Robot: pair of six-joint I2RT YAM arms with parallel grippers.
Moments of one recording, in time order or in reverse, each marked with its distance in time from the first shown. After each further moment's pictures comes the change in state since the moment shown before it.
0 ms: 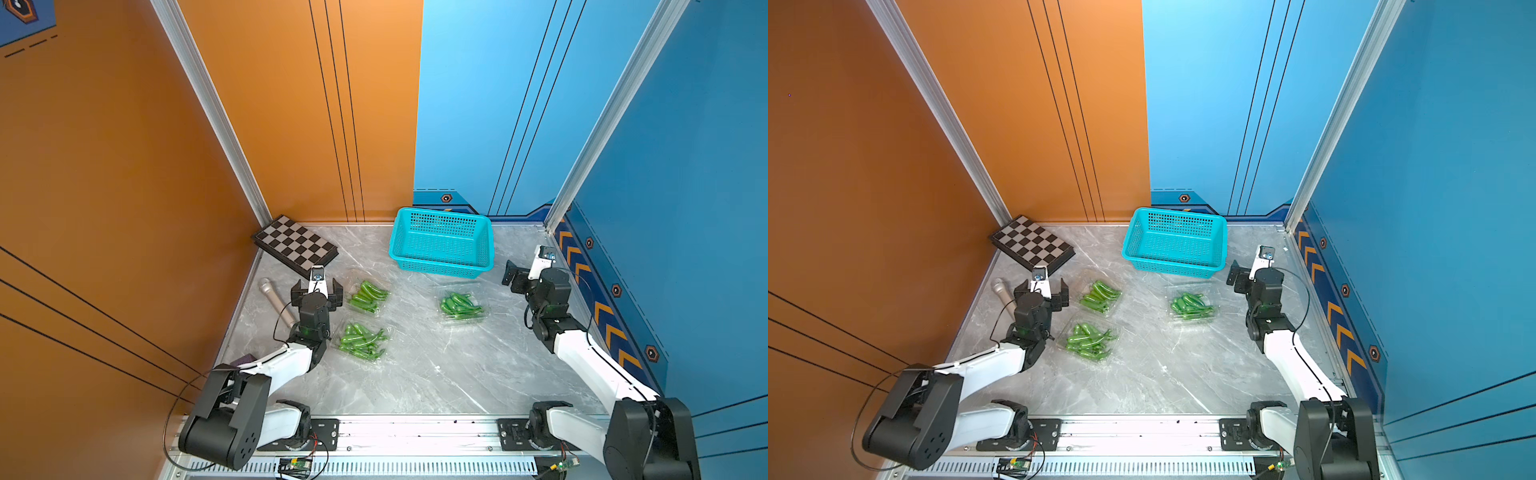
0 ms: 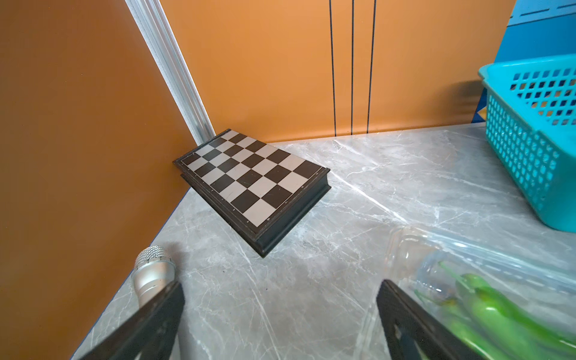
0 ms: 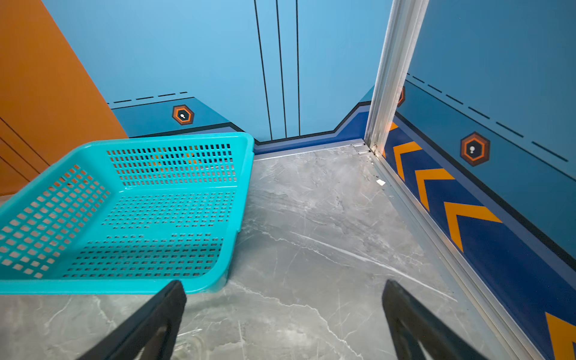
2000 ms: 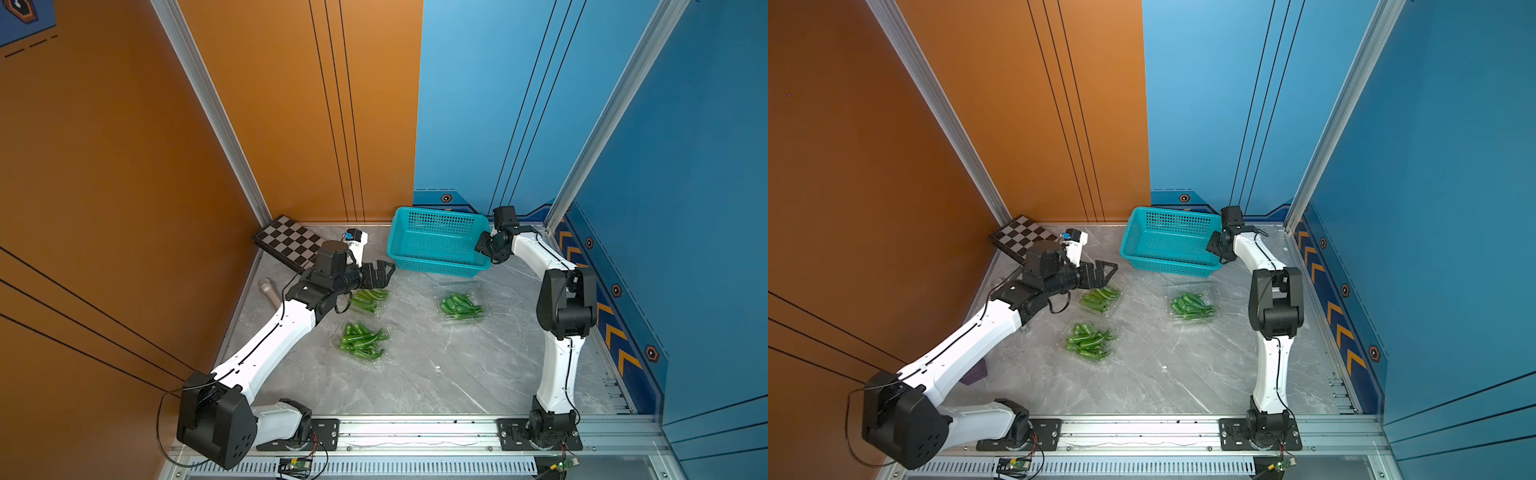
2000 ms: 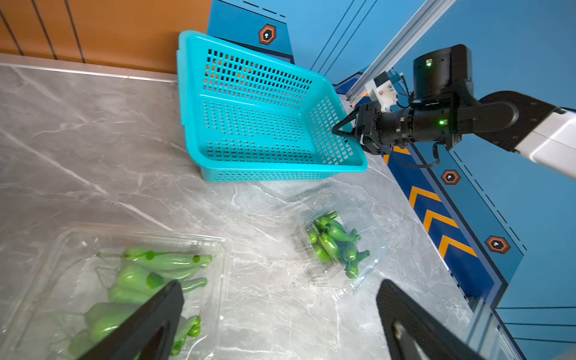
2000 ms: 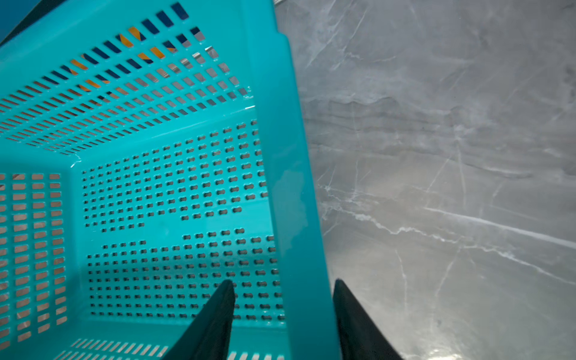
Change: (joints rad) left arm -0.112 0.032 0.620 -0.855 0.772 -0.467; right arm 0.032 1.023 1.164 -0.834 -0.212 0.340
